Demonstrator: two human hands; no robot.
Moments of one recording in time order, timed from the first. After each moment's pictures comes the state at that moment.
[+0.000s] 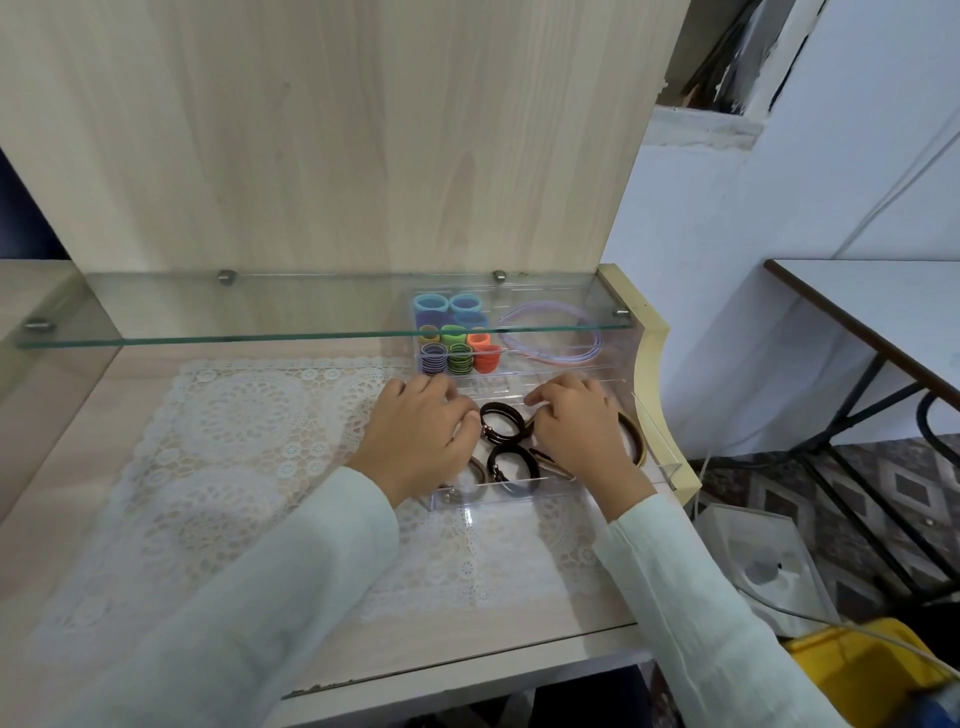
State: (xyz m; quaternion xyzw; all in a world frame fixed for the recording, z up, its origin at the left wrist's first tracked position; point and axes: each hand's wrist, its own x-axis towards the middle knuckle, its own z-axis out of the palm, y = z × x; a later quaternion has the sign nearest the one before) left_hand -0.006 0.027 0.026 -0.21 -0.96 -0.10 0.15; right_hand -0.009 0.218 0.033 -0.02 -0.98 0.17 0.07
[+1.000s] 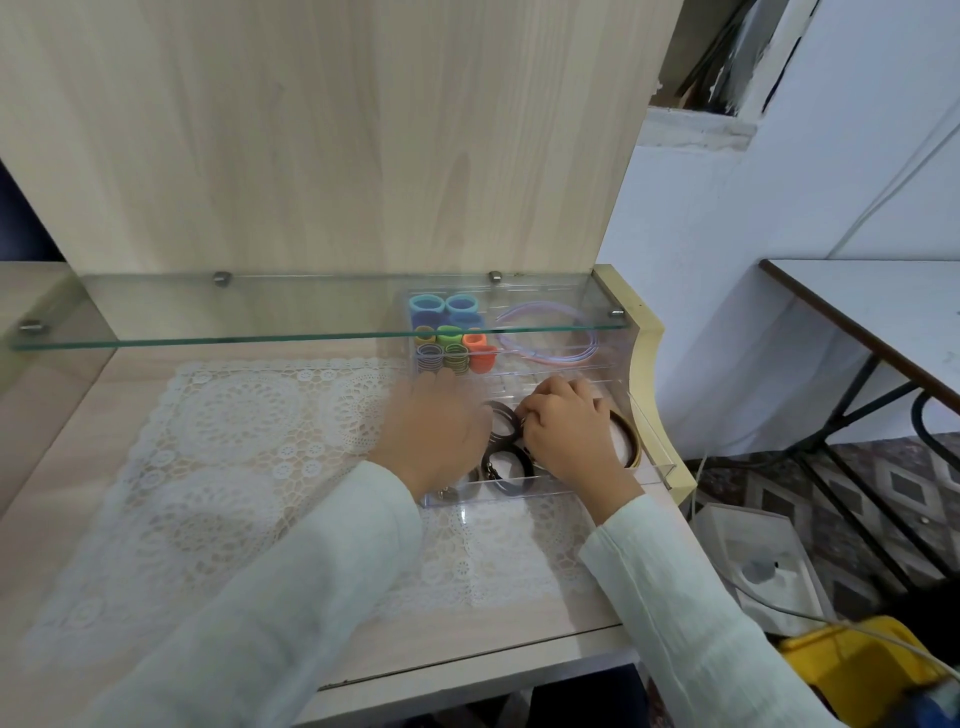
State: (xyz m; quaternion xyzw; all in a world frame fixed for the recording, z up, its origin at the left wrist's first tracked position) left_hand -0.011 0.046 0.022 -0.17 -0.97 -0.07 0.14; right_hand -0.003 0.211 0.034 0.00 -0.99 0.09 0.07
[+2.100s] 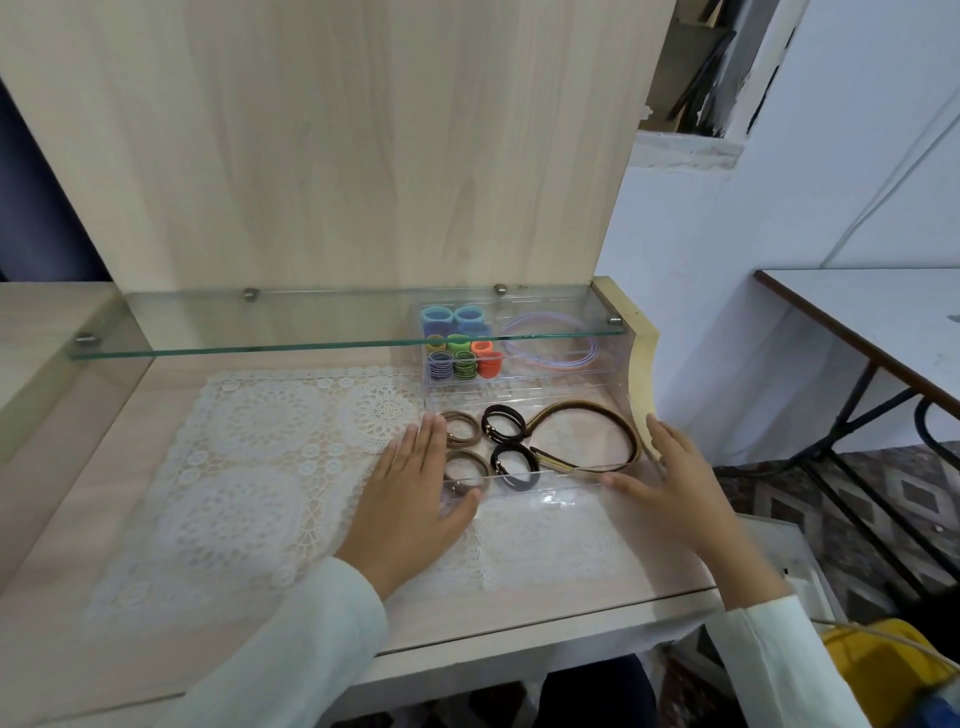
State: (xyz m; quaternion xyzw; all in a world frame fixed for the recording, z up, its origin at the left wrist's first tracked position) left_hand 0.061 0.008 -0.005 -0.15 -0.97 -0.17 0.03; right_hand 0.078 0.301 0.033 -0.06 -0.94 0.32 0.05
